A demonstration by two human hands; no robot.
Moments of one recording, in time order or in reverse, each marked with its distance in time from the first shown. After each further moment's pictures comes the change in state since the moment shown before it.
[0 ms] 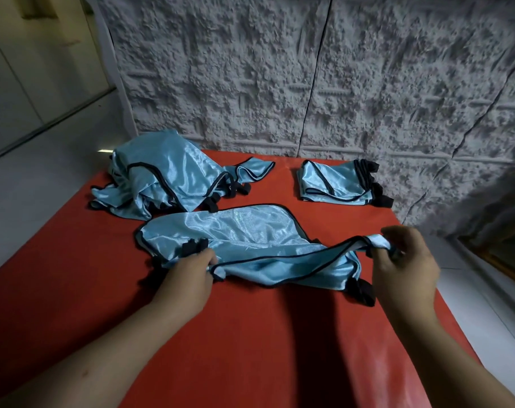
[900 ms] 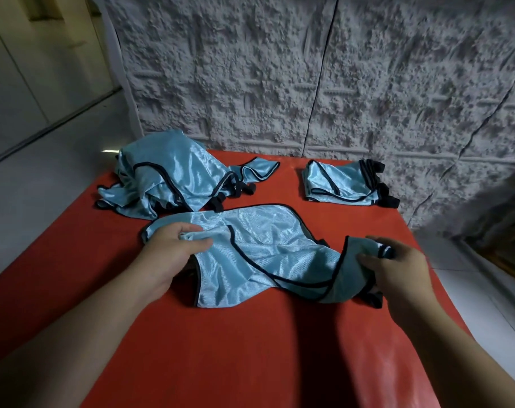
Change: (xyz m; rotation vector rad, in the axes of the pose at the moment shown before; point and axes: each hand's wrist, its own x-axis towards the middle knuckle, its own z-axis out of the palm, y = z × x) left_hand 0.019 -0.001 -0.062 -0.886 -0.069 -0.414; right_hand 0.006 -0.006 0.009 0.304 -0.286 0.409
